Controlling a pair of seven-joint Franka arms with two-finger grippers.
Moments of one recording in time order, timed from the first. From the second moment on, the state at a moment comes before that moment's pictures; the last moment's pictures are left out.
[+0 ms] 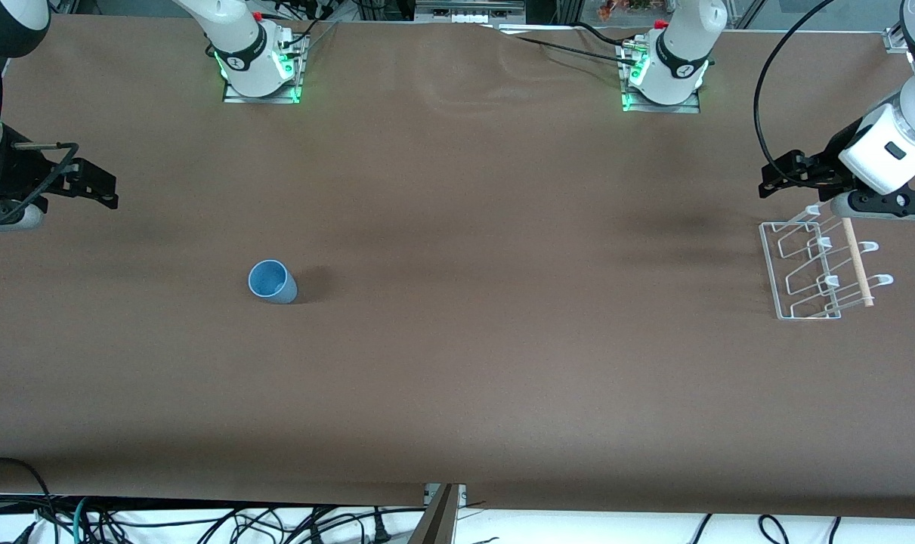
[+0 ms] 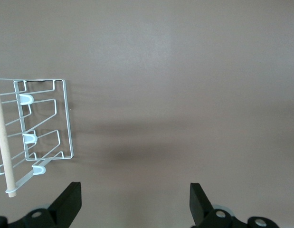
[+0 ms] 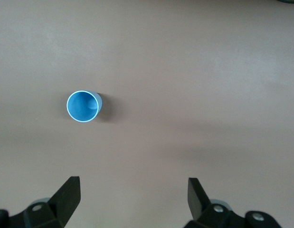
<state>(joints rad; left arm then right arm) -0.03 -0.04 0.02 -1.78 -0.05 1.65 0.00 0.12 0.11 -0.09 -1.50 -0.05 1.56 -0.07</state>
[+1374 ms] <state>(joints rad) -0.03 -0.04 0.02 -1.78 -0.05 1.65 0.00 0.12 0.28 -0.07 -1.51 -0.04 1.63 -0.07</state>
